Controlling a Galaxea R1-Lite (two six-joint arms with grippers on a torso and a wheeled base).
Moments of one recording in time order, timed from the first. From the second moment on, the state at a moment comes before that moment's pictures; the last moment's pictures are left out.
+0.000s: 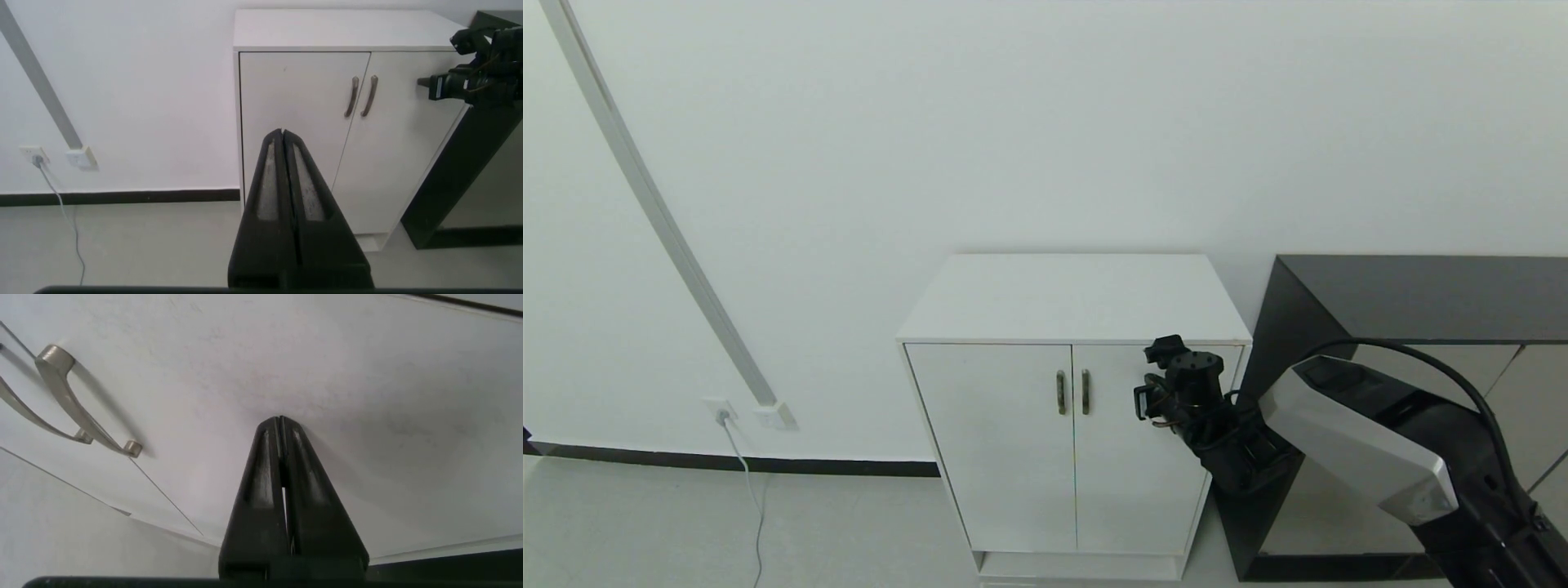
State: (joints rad) left arm 0.00 0.00 0.00 0.00 -0.03 -0.01; right arm 0.49 2.61 -1.43 -0.95 -0.26 0.03
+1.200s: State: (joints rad) left arm 0.00 0.00 0.00 0.00 -0.03 -0.02; right arm 0.39 2.02 -0.69 -1.05 -0.42 0.03
